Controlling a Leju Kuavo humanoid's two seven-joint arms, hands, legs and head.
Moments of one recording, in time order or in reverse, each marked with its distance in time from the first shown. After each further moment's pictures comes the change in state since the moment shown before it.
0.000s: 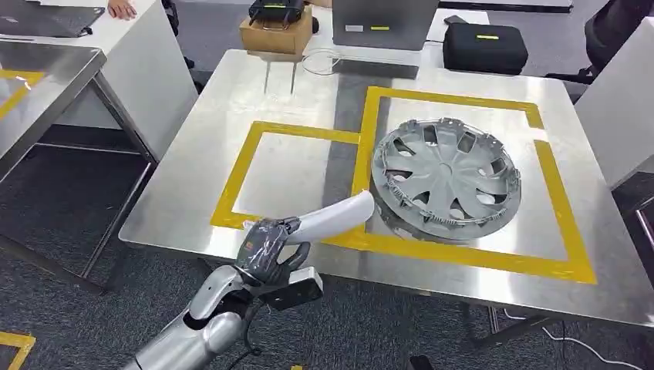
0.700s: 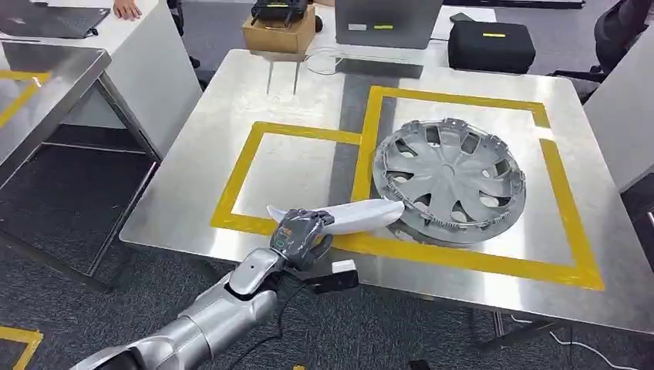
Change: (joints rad) left arm -0.244 -0.192 -0.131 0.548 -0.063 0.087 -0.017; right arm 0.011 0.008 -0.002 0.000 0.008 -0.013 0.019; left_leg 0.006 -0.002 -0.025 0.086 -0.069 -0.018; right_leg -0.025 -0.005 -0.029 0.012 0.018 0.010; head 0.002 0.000
